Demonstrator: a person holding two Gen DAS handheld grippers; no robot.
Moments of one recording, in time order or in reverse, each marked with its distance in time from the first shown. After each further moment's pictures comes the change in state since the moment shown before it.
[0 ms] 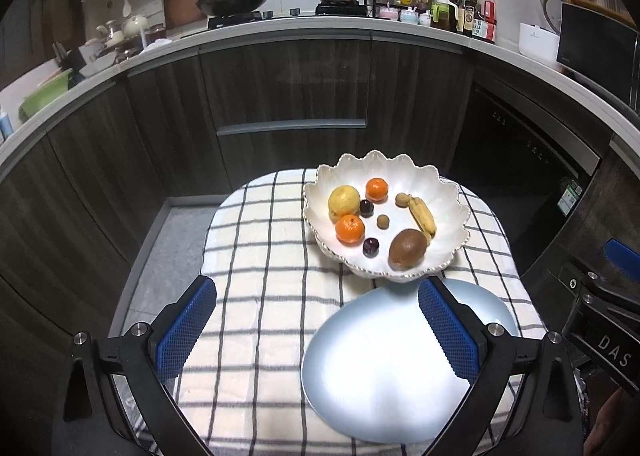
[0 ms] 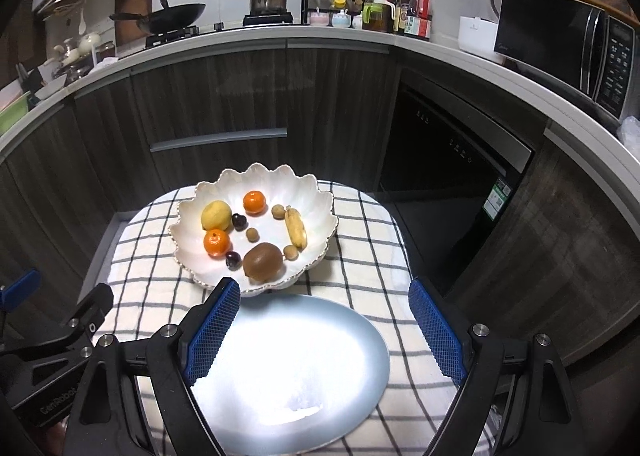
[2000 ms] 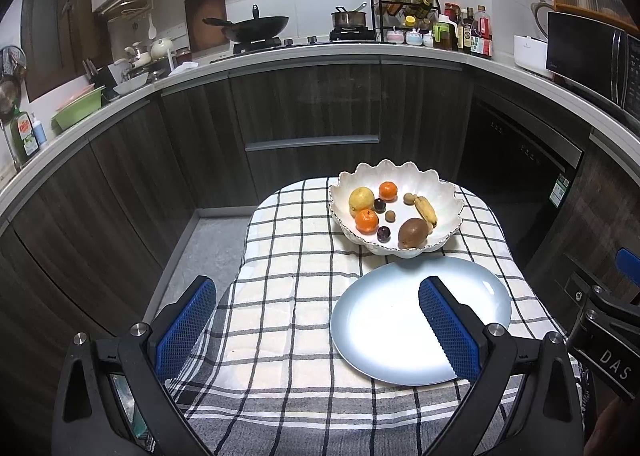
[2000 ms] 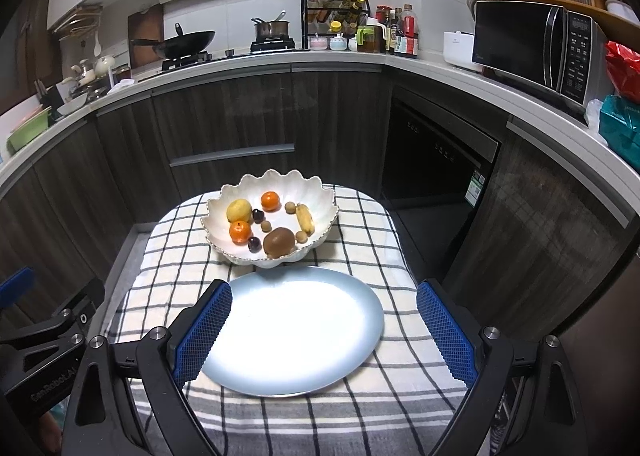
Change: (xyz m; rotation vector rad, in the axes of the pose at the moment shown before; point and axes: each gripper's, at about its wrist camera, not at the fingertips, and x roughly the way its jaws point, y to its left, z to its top) left arm -0.103 0.009 -0.043 0.009 -0.075 0.078; right arm -0.091 -0.009 -0.051 0.037 -0.073 0.035
